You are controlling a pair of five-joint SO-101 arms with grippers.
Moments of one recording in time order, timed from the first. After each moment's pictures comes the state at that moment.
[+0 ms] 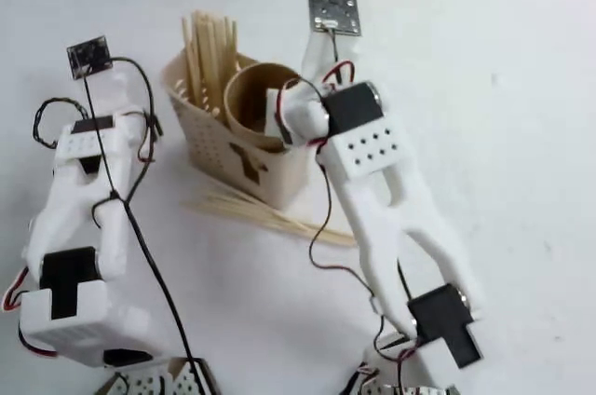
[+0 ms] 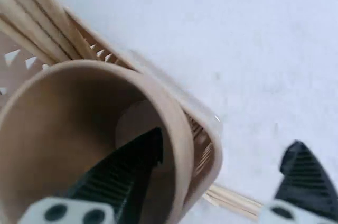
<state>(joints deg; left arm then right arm) -18.0 5.8 25.8 40.0 11.2 -28.2 -2.9 -6.9 77.8 -22.5</state>
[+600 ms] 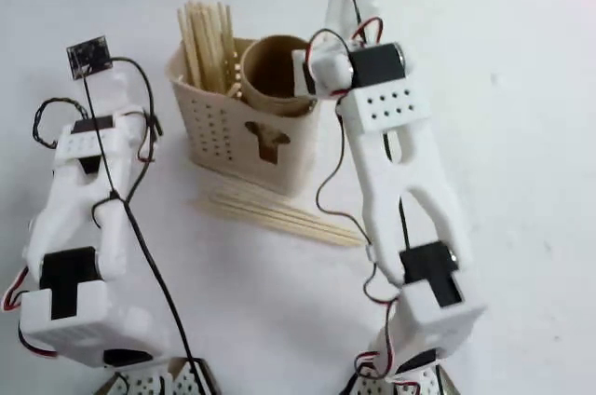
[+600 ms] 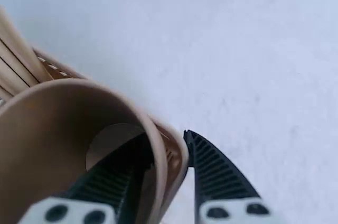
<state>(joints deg) -18.0 5.8 25.8 40.0 11.2 -18.9 11.6 -27.2 77.5 -8.0</state>
